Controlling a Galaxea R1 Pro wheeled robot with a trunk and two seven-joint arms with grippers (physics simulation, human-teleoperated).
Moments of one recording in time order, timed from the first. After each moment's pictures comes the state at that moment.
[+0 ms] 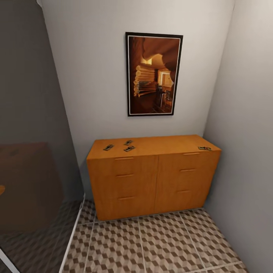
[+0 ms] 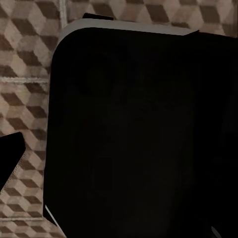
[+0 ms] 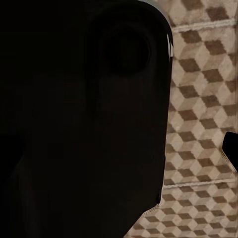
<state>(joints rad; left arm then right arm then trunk) 0.00 -0.02 0.06 -0.05 0.09 -0.04 0.00 0.00 0.00 0.00 0.00 0.00 -0.04 0.00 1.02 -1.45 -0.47</state>
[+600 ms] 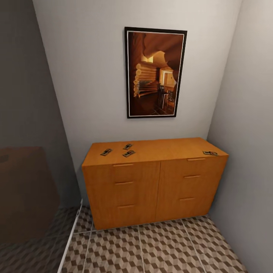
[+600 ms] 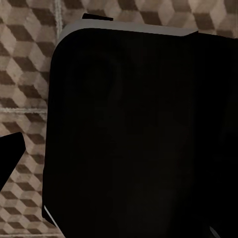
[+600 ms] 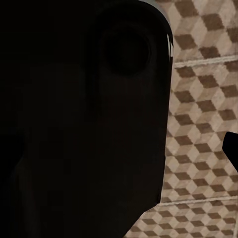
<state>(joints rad) 0.00 -0.02 0.06 -0.05 0.09 -0.04 0.00 0.00 0.00 0.00 0.00 0.00 -0.04 0.00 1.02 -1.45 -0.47</state>
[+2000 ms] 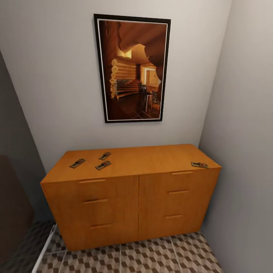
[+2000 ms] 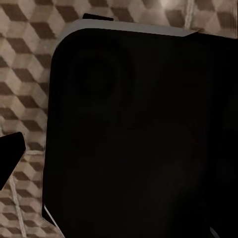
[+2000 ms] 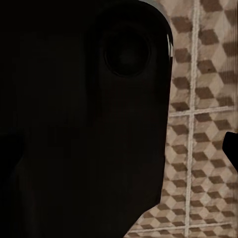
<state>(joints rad) 0.00 -0.02 0.06 -0.05 0.10 -0.04 0.00 0.00 0.00 0.00 0.00 0.00 -0.04 0.00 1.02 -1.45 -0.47</state>
